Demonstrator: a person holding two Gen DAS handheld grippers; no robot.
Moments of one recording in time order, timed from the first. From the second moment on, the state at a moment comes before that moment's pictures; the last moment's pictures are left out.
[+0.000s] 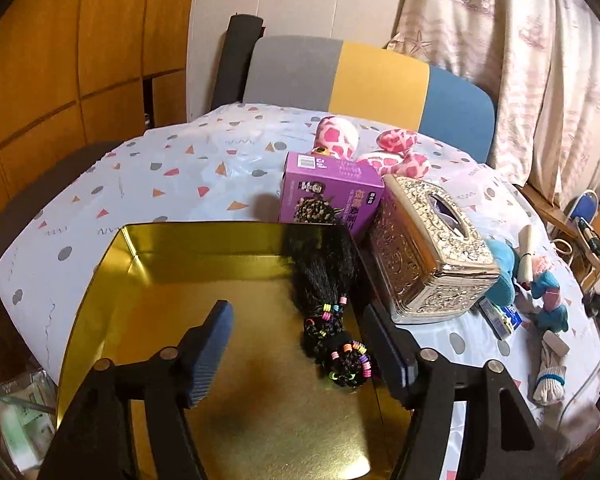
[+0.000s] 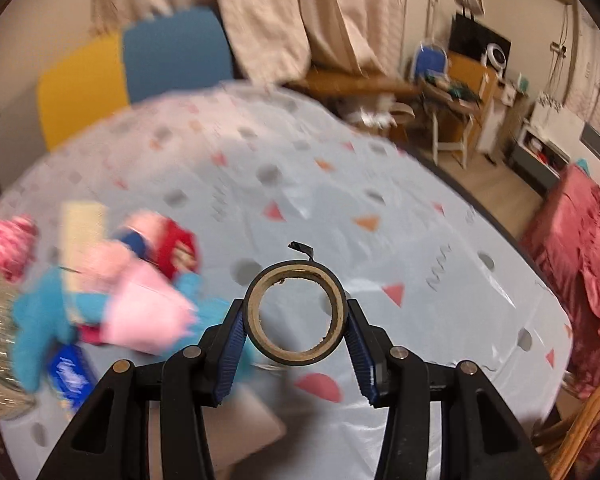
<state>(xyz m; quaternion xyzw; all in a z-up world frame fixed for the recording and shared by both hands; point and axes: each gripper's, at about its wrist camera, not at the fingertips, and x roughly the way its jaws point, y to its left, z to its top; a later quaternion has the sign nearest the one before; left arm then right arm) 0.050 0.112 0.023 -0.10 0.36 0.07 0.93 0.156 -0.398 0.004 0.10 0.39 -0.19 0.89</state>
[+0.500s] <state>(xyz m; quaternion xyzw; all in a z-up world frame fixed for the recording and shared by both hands) 0.043 0.123 0.020 -0.11 0.36 0.08 0.92 0.124 -0.180 0.055 -0.01 0.37 0.14 0.92</state>
